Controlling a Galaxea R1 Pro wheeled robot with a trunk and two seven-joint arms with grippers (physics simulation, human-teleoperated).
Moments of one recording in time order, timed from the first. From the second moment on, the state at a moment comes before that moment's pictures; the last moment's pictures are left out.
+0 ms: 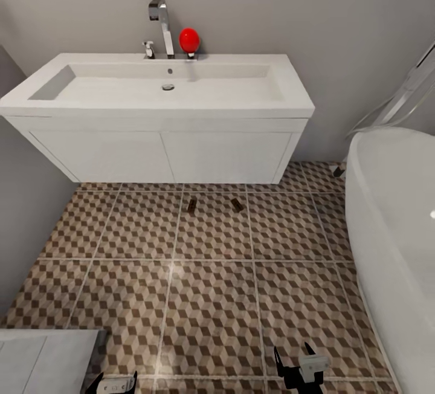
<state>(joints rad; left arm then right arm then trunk) -0.40 0.07 -0.02 0.08 0.04 -0.82 0.01 -0.40 -0.01 0.36 -0.02 -0.22 -0.95 -0.05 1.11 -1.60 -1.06</state>
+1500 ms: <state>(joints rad) -0.40 0.07 -0.02 0.08 0.04 -0.82 0.01 -0.40 -0.01 0.36 -0.02 -0.22 -0.95 -0.05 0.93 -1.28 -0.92</state>
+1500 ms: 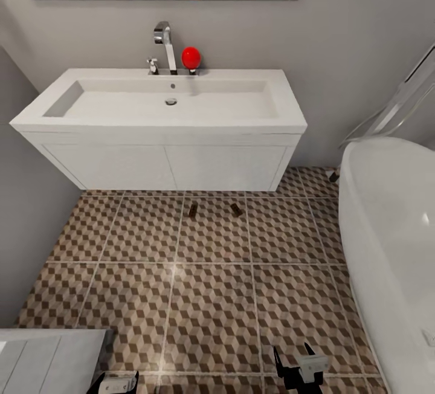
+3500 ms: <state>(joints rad) -0.40 0.07 -0.02 0.08 0.04 -0.82 0.01 -0.40 0.02 0.35 -0.02 -0.22 -0.95 -0.06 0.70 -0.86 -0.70</state>
